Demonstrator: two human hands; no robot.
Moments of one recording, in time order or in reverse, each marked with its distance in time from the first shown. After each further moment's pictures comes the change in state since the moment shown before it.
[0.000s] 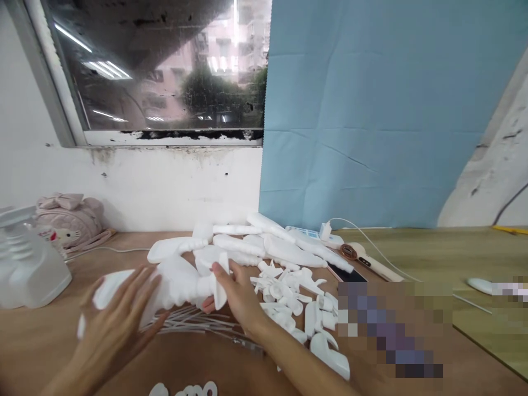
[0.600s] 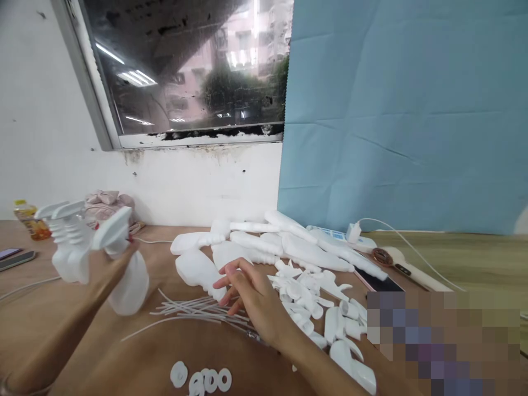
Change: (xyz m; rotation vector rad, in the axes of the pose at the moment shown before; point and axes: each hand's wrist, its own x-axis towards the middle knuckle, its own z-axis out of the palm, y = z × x) left_hand 0.025 -0.079 0.006 -0.475 0.051 -0.999; right_hand -0.028 -0.032 -0.010 -0.207 -0.232 -0.065
